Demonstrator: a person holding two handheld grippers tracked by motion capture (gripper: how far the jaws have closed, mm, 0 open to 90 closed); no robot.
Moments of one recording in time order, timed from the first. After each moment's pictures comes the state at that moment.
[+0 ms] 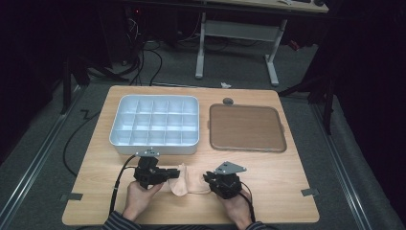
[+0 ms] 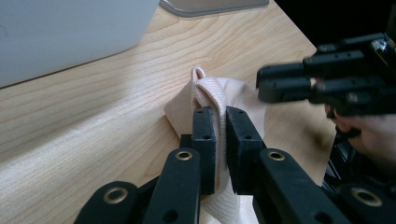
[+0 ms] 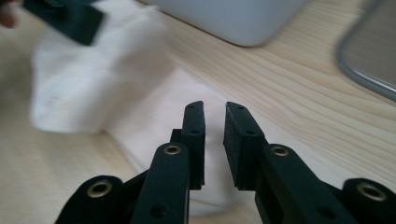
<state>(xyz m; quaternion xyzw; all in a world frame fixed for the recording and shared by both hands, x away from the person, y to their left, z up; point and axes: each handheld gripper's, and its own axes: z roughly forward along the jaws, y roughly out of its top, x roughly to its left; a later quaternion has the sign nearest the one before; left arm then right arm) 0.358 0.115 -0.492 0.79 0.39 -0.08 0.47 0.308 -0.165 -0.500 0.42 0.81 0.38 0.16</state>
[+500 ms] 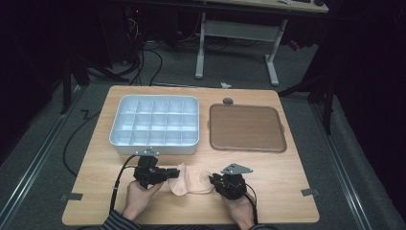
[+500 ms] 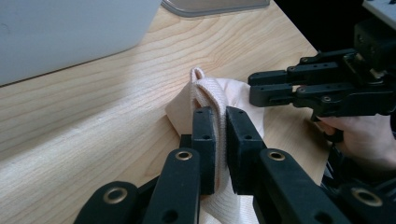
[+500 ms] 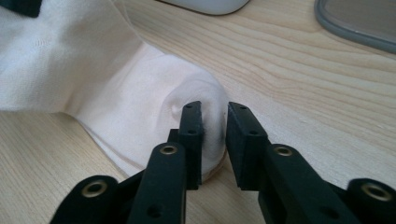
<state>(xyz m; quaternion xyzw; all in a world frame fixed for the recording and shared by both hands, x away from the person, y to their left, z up) 0.359 0.115 -0.492 0.78 0.40 -0.09 0.47 0.309 -0.180 -0.520 0.46 0.79 0.38 0.14</state>
